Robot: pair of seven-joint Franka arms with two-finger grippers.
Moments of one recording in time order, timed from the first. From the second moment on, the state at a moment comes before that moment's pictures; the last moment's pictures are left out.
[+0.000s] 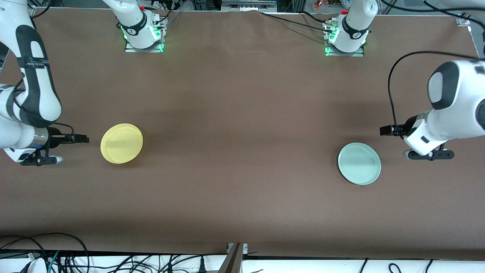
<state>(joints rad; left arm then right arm) -0.14 0.36 0.16 -1.65 -0.01 1.80 -0.02 -0.19 0.50 -0.01 -1.74 0.02 2.04 -0.25</state>
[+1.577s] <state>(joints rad) -0.07 0.63 0.15 -1.85 -0.01 2.36 -0.01 -0.20 0.57 -0.02 -1.91 0.19 2.25 -0.37</state>
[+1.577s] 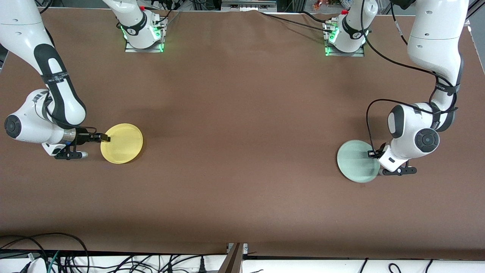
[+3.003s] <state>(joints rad) -0.58 0.58 0.14 -1.39 0.33 1.65 -0.50 -0.21 0.57 -0.02 -1.80 0.23 2.09 -0.44</state>
